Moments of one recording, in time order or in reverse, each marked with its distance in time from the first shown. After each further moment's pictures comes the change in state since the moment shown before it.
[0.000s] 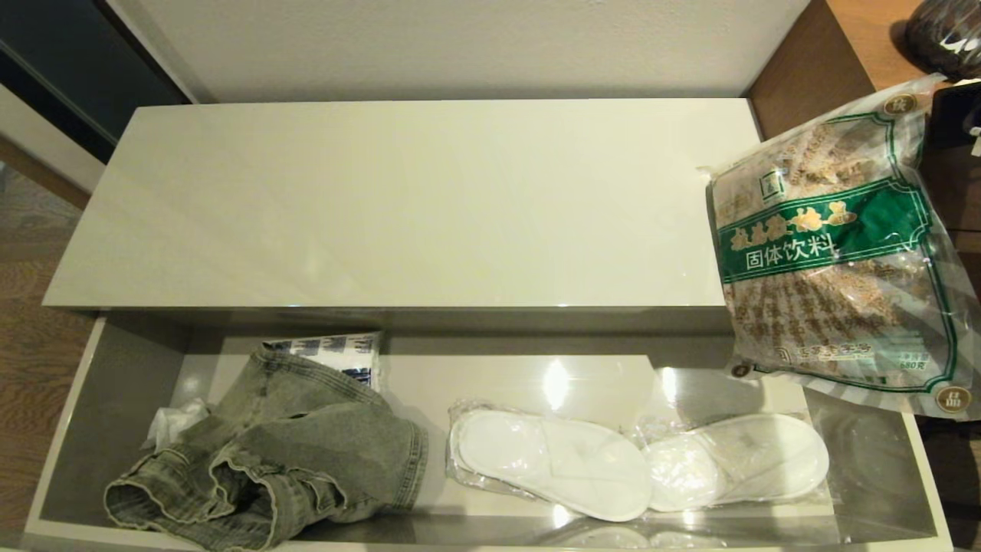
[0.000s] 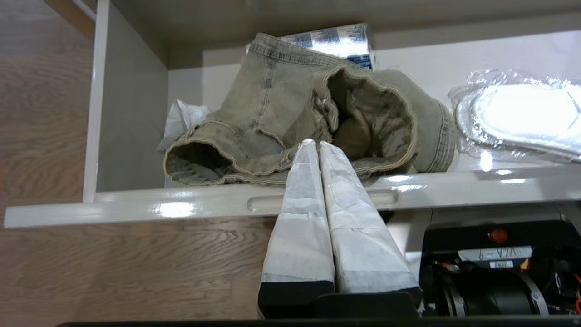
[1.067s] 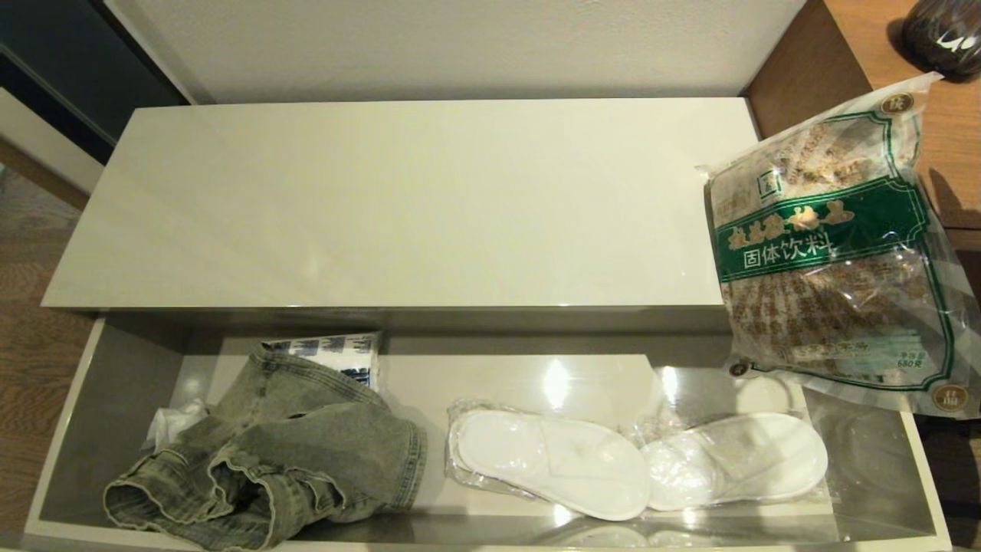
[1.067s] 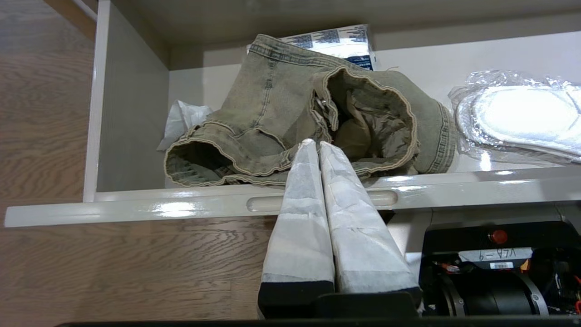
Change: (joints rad) left arm 0.000 0.000 0.000 -0.001 0.000 -0.002; right arm 0.187 -0.356 -0.128 0.740 0.132 0.024
